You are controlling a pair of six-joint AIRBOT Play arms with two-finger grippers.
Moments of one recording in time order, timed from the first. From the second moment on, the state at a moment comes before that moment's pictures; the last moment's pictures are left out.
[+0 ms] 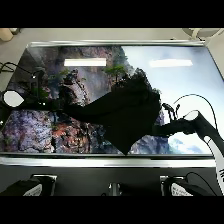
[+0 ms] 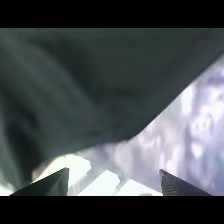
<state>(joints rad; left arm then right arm) -0.10 -1.11 1.04 1.22 -1.05 -1.52 -0.15 -1.27 0.67 -0.91 1.08 1.03</state>
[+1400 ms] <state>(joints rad) 0.07 -0.67 1.86 1.41 -0.92 -1.68 -0.01 -0.67 1.84 -1.54 0.98 1.12</state>
